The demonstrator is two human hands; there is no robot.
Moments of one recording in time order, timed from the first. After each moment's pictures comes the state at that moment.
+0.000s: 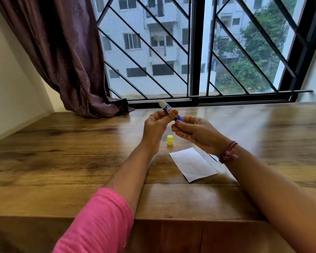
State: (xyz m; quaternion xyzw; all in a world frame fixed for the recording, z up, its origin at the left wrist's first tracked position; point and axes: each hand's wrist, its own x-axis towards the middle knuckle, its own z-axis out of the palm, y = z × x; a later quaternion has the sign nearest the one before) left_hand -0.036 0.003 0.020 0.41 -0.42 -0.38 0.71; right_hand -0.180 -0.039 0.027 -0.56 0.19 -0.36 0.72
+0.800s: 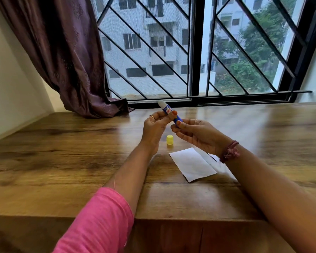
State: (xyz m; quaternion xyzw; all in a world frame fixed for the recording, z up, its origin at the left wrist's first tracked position) left_hand -0.033 0.000 0.017 0.43 -0.42 -0.37 0.71; right_hand -0.183 -0.042 0.027 -0.53 0.20 -0.33 0.75
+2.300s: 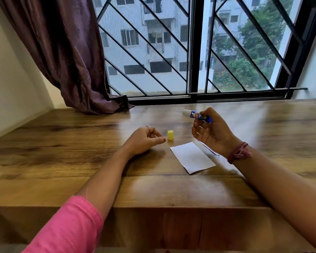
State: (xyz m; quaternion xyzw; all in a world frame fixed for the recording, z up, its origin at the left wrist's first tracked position) left_hand 0.018 0.042 0.001 0.63 -0.63 -0.20 0.41; right_hand -0.203 -0.030 0.025 -0.35 0.22 -0.45 0.79
